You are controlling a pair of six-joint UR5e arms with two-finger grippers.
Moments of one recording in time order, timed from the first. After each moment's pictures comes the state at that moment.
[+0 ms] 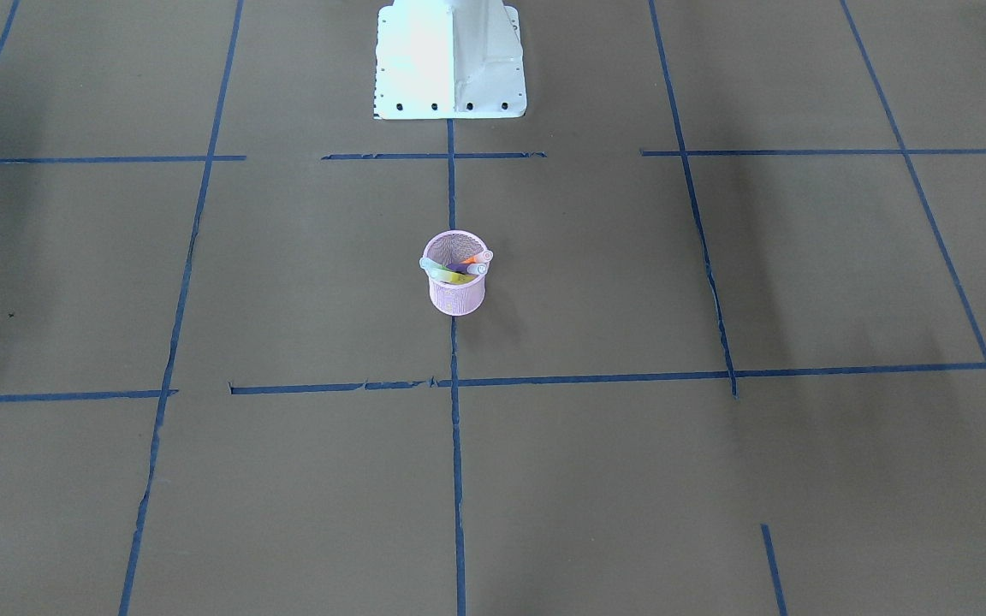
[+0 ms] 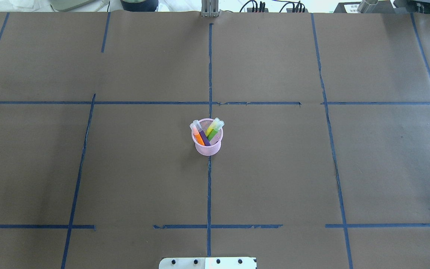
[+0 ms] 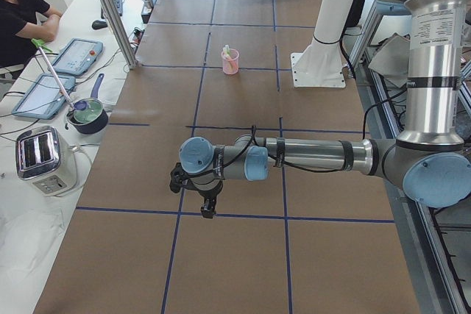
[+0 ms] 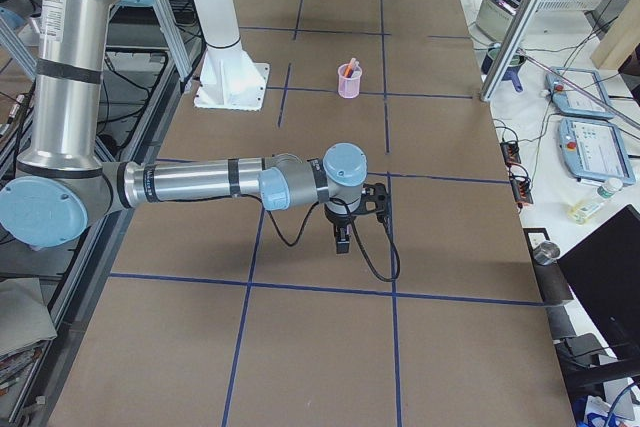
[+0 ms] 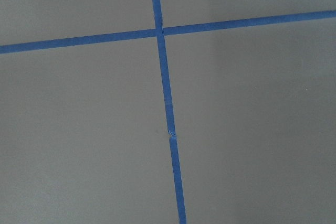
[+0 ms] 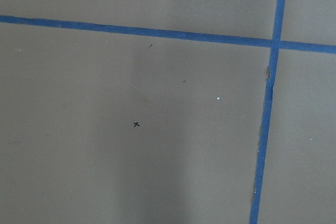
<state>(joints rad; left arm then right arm) -1.52 -1.51 -1.64 -1.54 -2.43 0.11 1.39 -1.74 1.83 -1.44 2.39 0.17</state>
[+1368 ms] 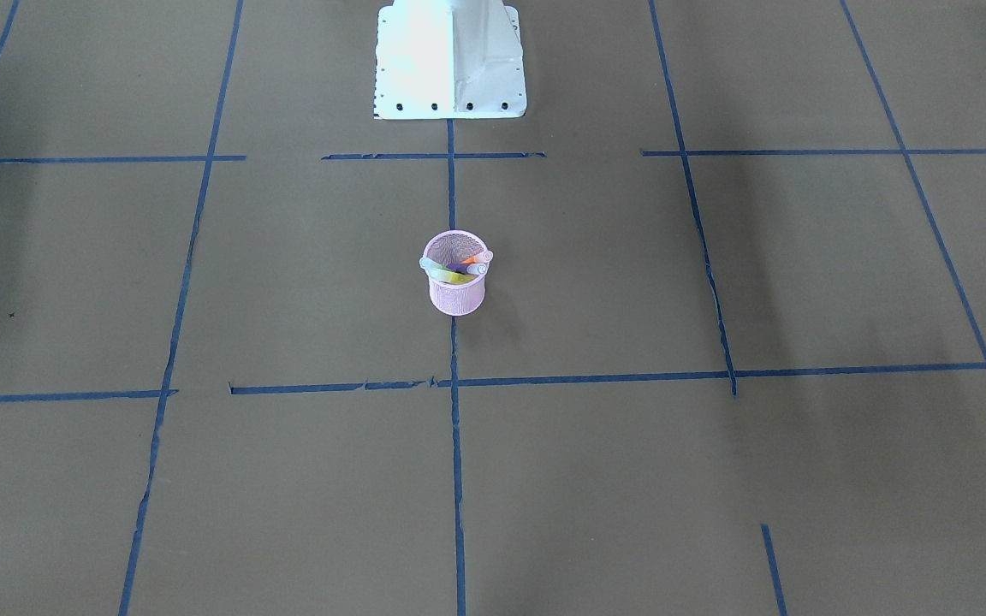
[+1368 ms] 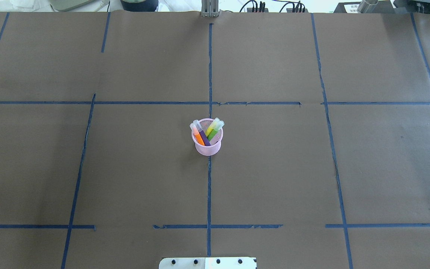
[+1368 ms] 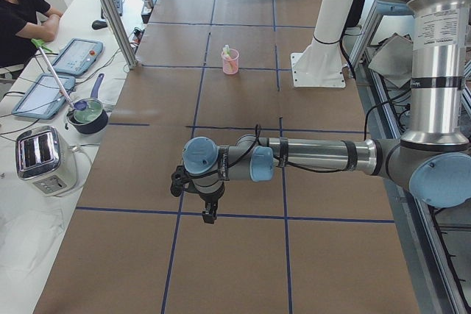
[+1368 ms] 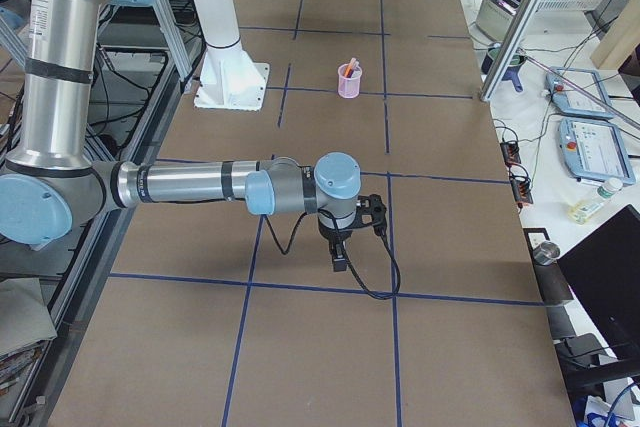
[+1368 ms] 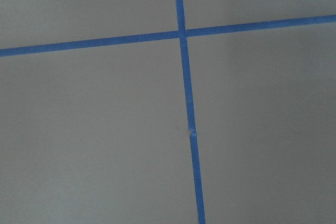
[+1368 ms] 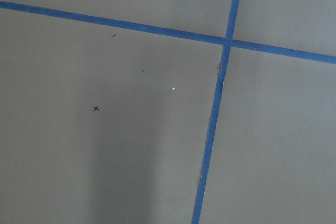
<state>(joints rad) -1.55 -1.50 -1.66 -1.54 -2.39 0.11 1.49 -1.76 1.83 -1.53 2.36 -0.03</state>
